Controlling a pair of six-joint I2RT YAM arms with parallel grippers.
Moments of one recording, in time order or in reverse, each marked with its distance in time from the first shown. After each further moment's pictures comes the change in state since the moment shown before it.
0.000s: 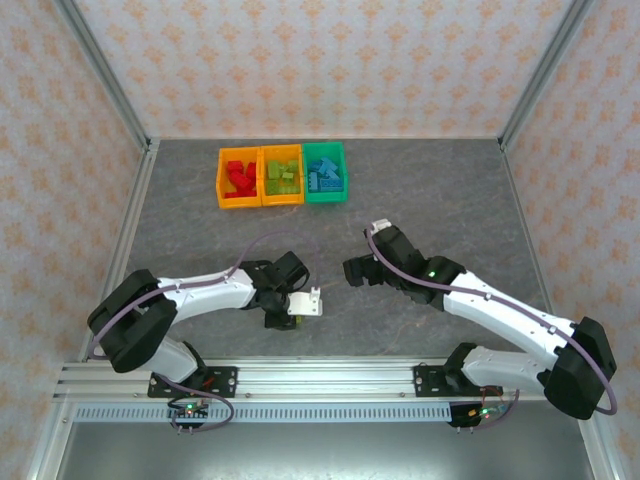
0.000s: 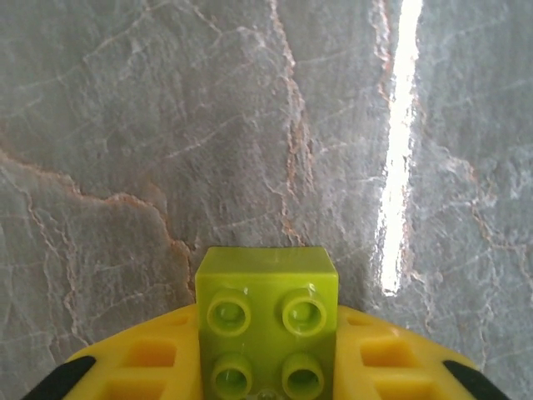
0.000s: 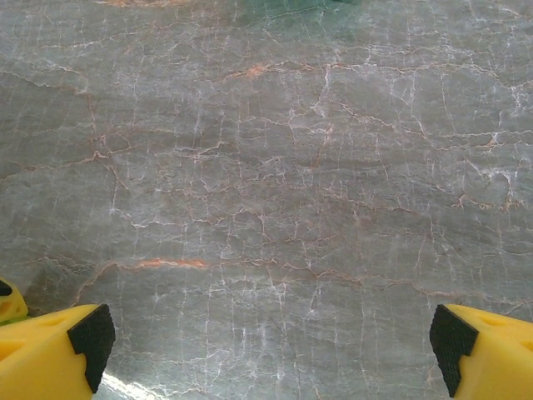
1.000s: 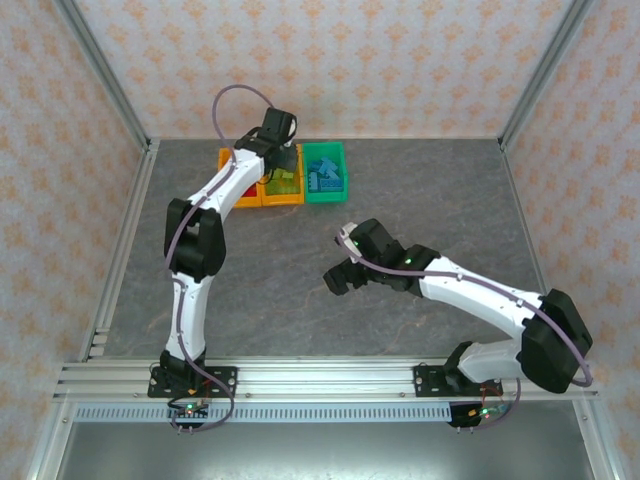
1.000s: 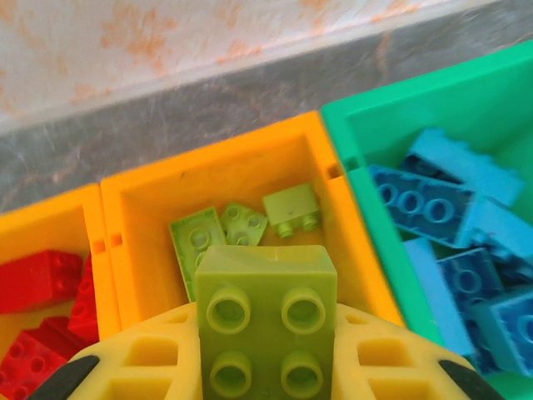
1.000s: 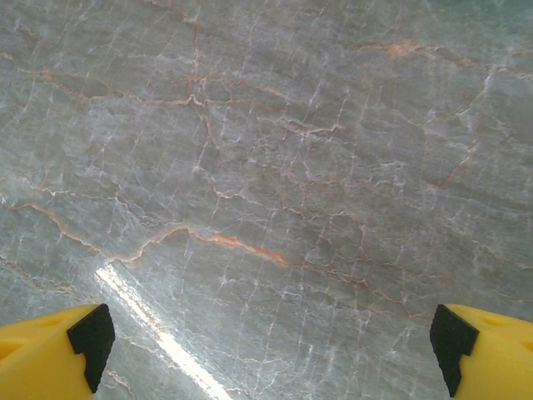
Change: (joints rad) left arm 0.490 0.760 1.323 -0.068 -0.339 -0.741; right arm 0.010 0.179 0.082 0.045 -0.212 -0.211
